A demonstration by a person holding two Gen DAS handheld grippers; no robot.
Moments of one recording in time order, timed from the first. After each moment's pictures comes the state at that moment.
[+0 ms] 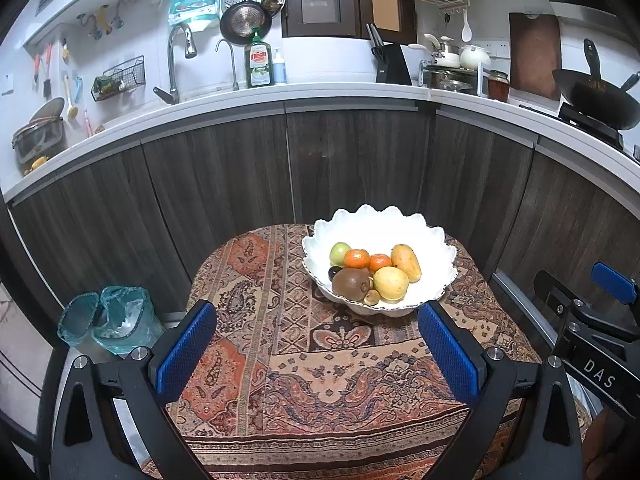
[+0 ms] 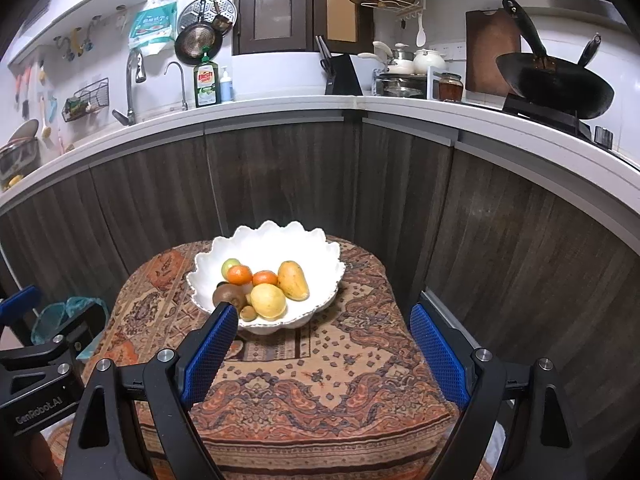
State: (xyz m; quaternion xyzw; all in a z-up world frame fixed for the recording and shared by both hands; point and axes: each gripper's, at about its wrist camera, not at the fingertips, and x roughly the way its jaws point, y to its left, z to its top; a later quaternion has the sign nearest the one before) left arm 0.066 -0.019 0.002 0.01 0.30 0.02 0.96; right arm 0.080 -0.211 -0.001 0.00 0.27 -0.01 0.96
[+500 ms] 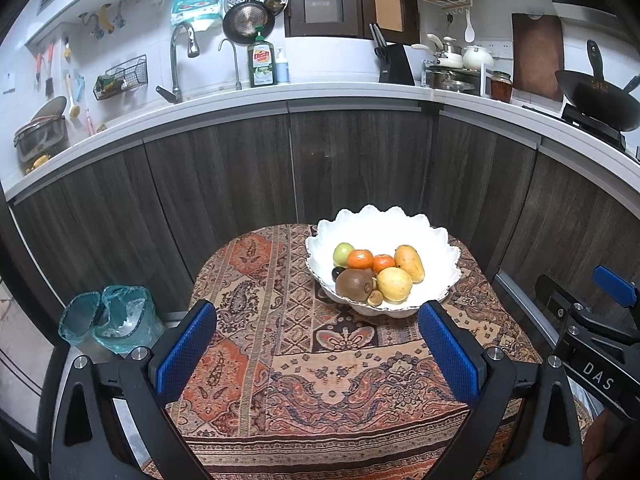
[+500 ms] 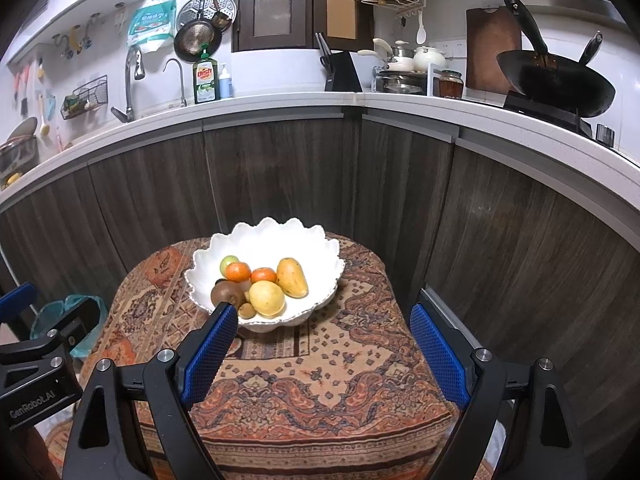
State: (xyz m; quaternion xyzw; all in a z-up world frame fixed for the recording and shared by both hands) left arm 0.068 -0.016 0.001 0.01 0.30 0.02 0.95; right arm 0.082 -0.212 -0.004 0.00 0.28 -0.01 0.96
